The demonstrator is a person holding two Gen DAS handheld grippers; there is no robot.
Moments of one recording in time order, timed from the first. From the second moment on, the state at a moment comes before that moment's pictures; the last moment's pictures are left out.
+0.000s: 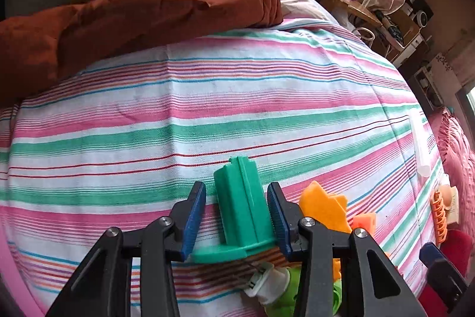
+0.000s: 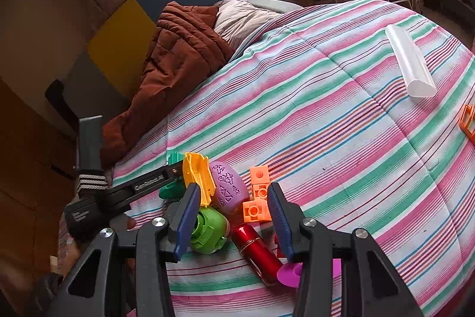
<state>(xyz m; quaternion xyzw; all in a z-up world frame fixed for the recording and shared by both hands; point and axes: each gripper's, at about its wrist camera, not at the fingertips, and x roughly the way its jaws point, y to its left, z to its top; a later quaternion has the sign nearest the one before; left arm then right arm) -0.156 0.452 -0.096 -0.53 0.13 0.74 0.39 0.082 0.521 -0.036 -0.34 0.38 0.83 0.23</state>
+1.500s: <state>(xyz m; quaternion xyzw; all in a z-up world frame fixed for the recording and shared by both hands) -0.022 0.291 -0.102 -0.44 0.14 0.78 0.42 -0.042 0.443 -0.085 -0.56 0.06 0.82 0.03</state>
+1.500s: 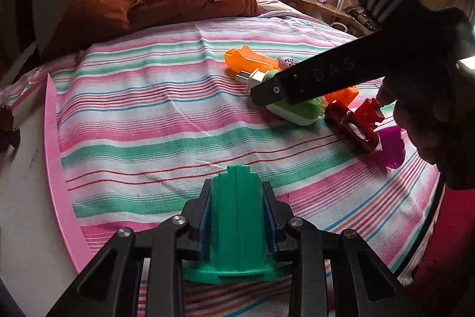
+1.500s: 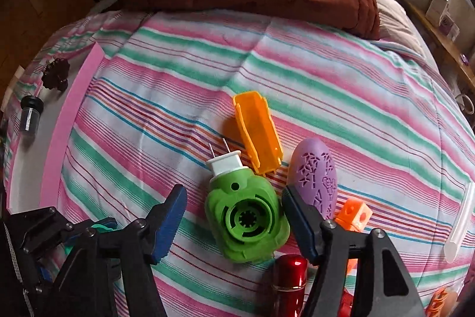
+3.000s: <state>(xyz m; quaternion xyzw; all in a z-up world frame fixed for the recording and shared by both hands) -0.077 0.069 -0.037 -0.46 -0.02 0.85 0.24 -0.001 0.414 -0.110 -0.49 0.03 0.87 0.04</state>
